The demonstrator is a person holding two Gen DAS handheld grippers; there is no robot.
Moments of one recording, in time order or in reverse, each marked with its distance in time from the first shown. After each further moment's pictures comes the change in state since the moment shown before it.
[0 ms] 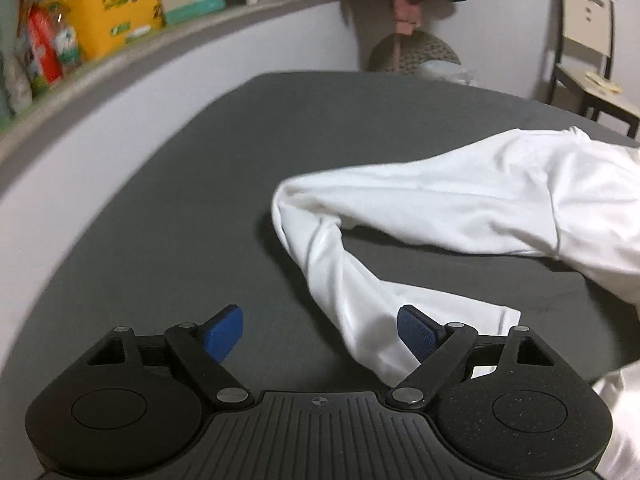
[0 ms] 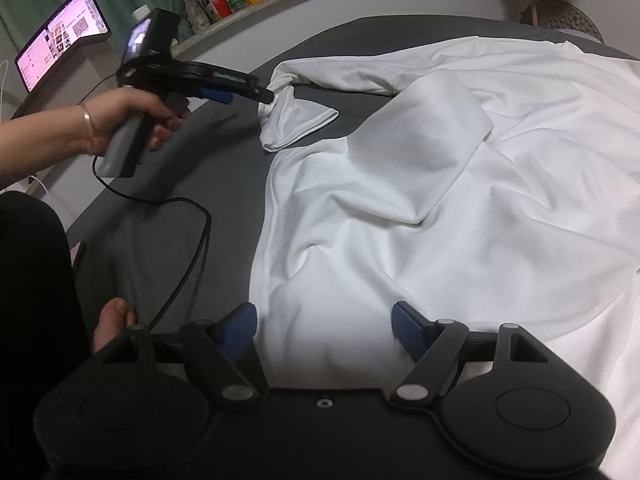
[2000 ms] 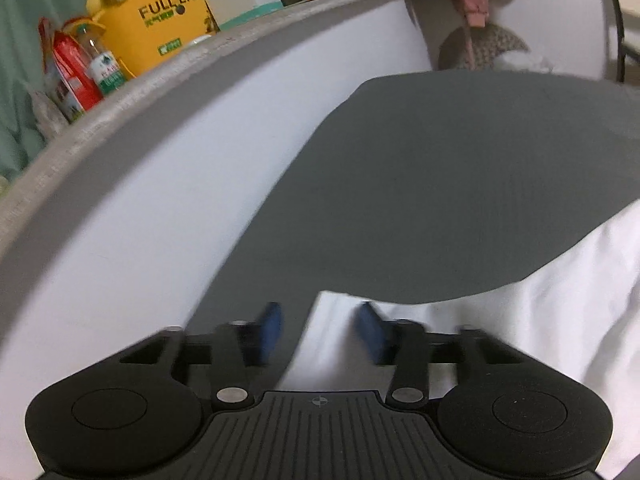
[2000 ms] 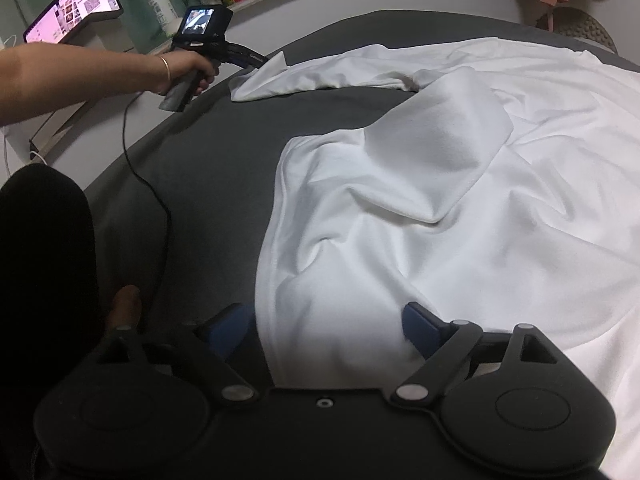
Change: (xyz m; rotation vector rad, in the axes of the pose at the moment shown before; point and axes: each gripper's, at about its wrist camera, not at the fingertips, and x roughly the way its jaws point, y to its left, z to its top) left arm 0.088 0.107 0.038 0.111 -0.056 0.204; right arm 0.011 0.010 0.002 -0.044 0.026 -0.008
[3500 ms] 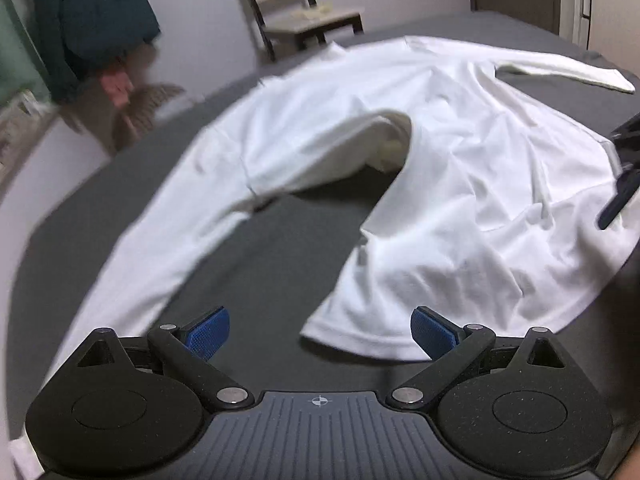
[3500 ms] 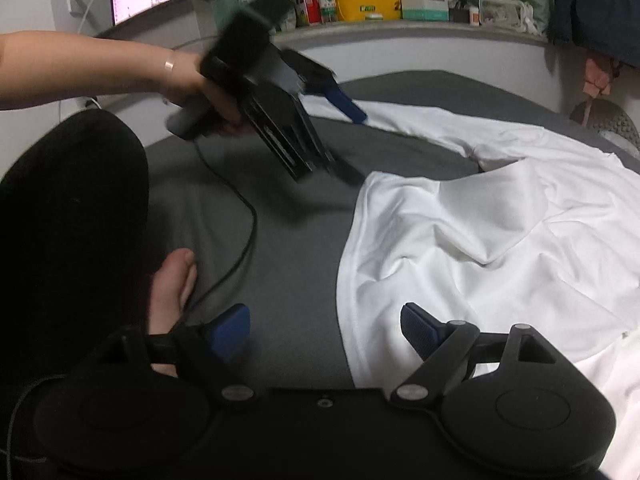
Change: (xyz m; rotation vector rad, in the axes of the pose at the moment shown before) left arm -0.224 -0.188 -0.079 0.641 -0.126 -0.699; right arm -0.050 0.080 -0.026 -0.237 -0.121 -0.064
